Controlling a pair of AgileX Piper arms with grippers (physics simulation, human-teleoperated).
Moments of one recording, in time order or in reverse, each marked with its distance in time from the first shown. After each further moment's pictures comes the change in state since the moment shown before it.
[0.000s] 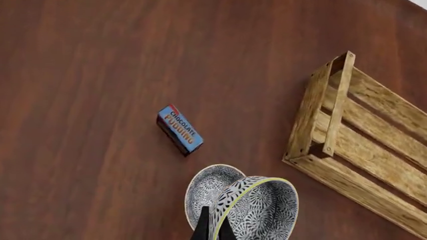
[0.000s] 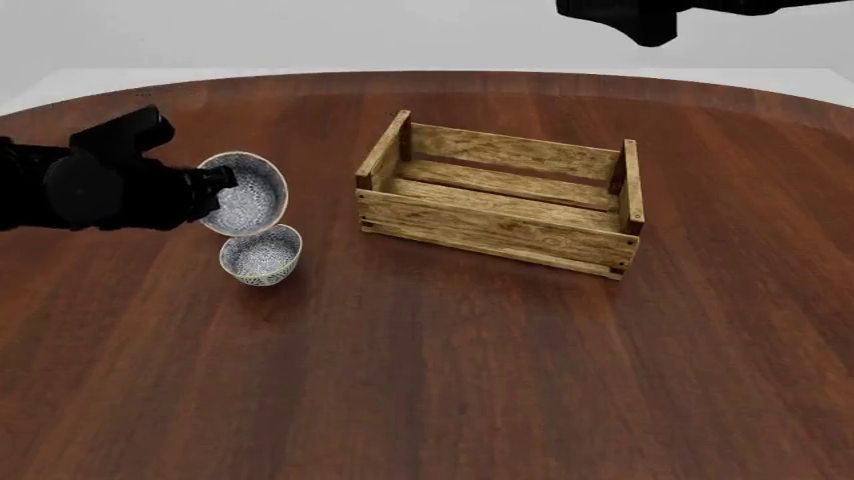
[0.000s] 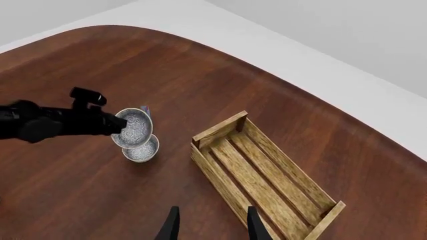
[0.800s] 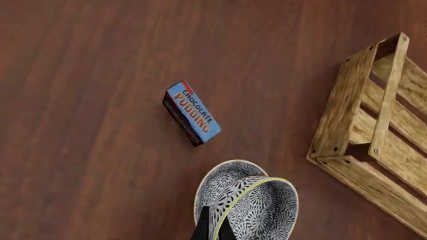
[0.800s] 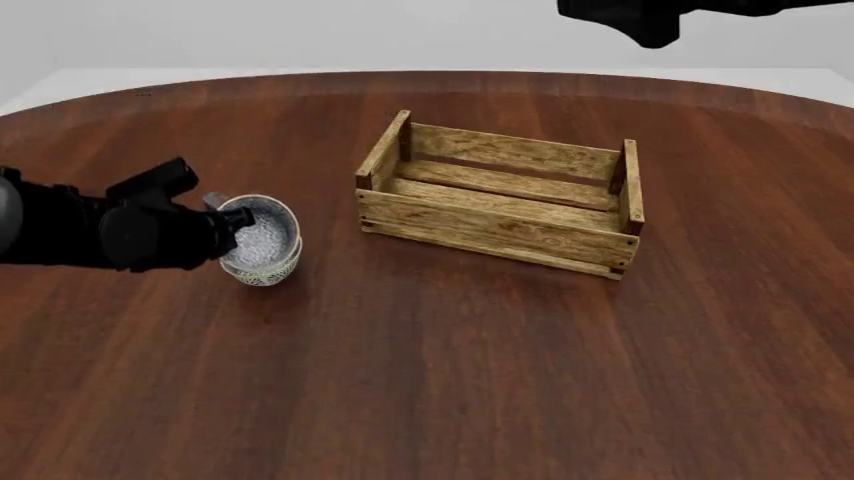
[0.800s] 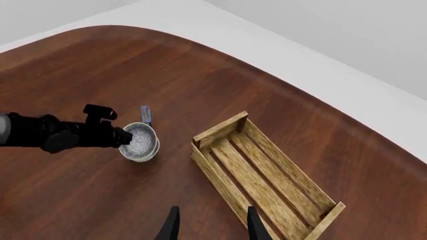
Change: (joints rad) left arm -0.001 0.170 0.057 -0.152 -0.073; right arm 0.004 -0.007 0.005 -0.001 -0.005
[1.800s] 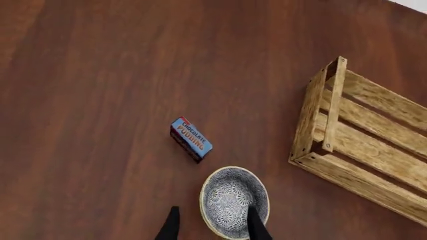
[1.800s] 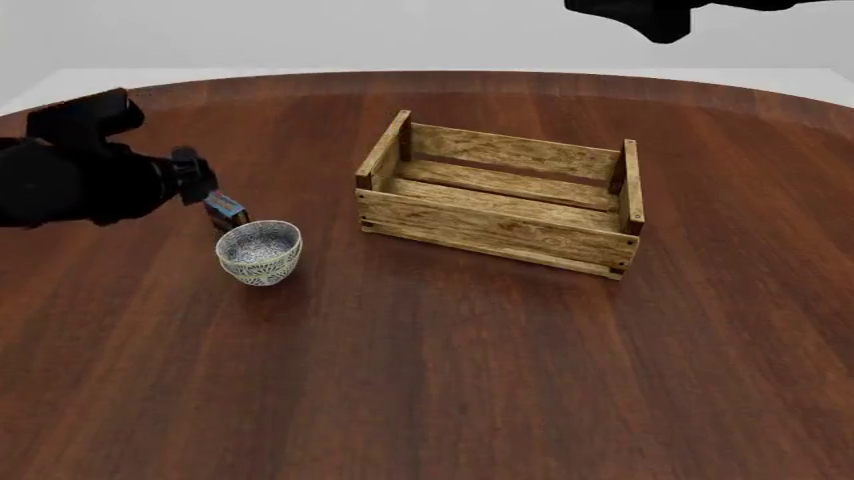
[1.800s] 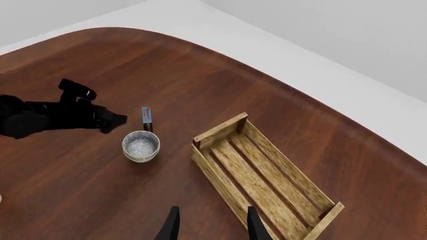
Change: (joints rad) left arm 0.043 -0.277 -0.027 0.163 0.204; right arm 0.001 -0.013 -0.003 0.008 -0.001
